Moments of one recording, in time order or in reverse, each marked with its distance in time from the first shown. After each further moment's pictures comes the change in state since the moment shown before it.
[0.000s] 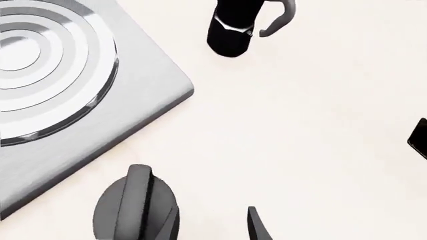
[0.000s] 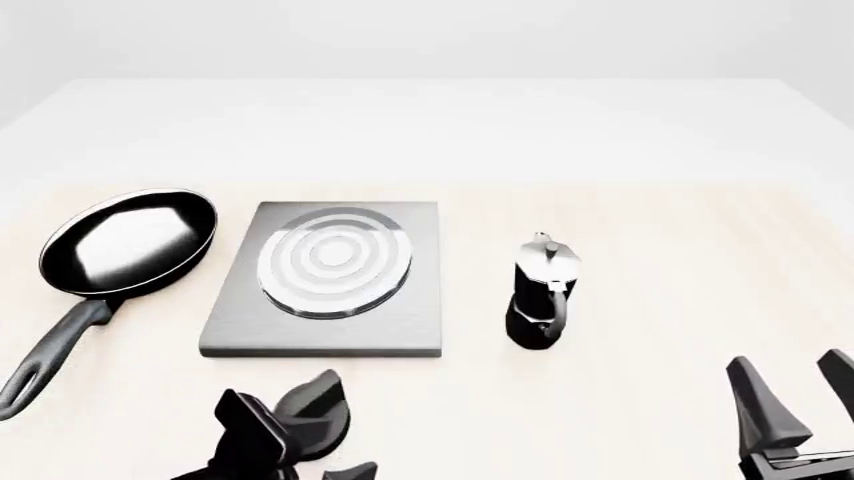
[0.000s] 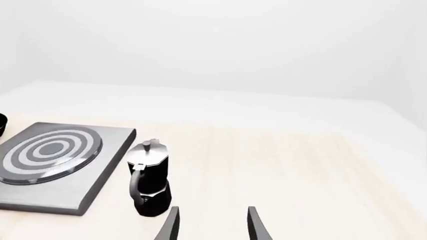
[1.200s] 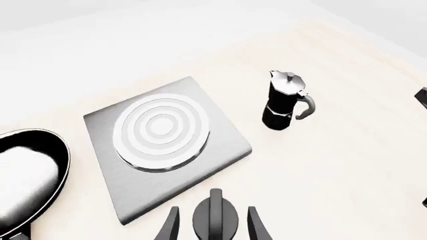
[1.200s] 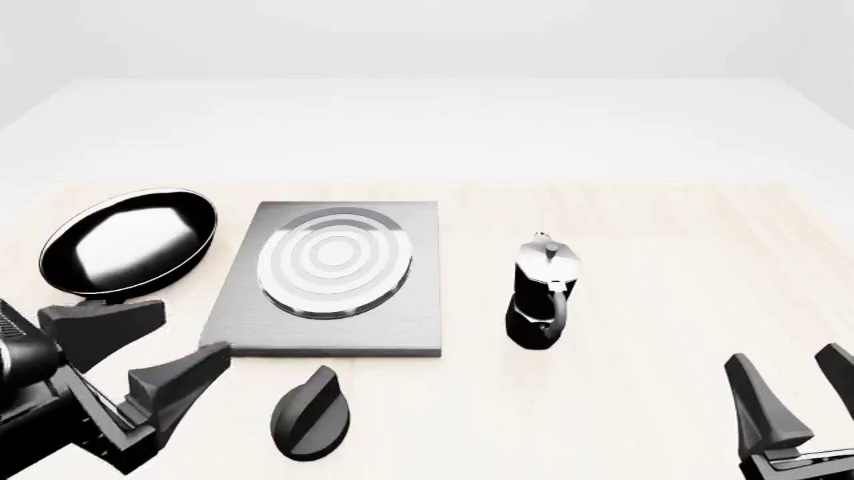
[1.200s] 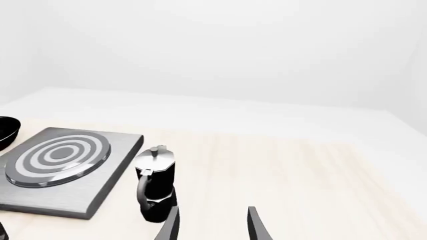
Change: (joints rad) left arm 0.304 -0.929 -0.359 1.065 0.202; right arm 0.033 -0.001 0.000 -0.033 -0.001
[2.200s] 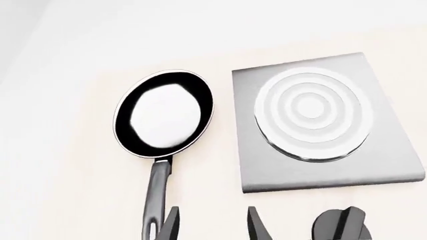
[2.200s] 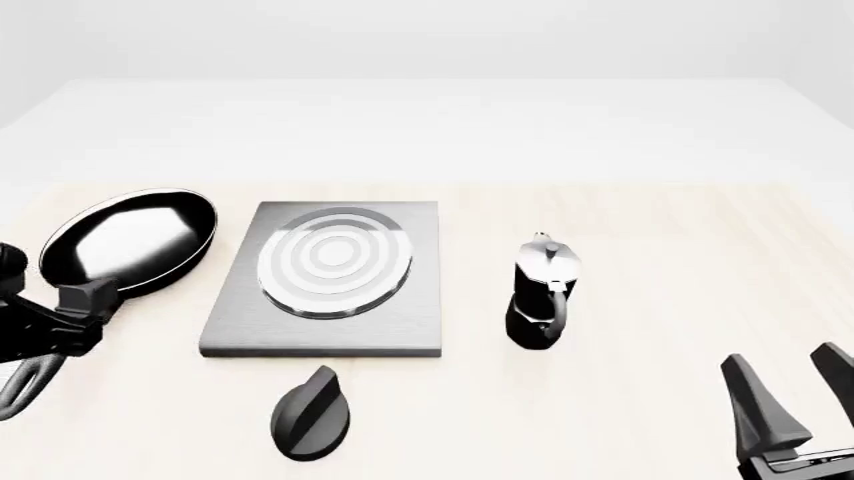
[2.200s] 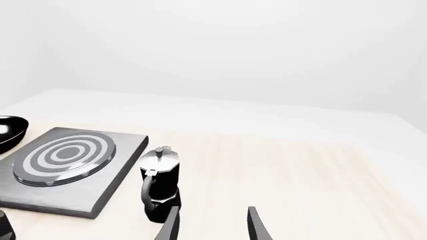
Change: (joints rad) left arm 0.638 0.208 -0.090 0.023 0.218; right arm 0.021 0.000 0.000 -0.006 0.001
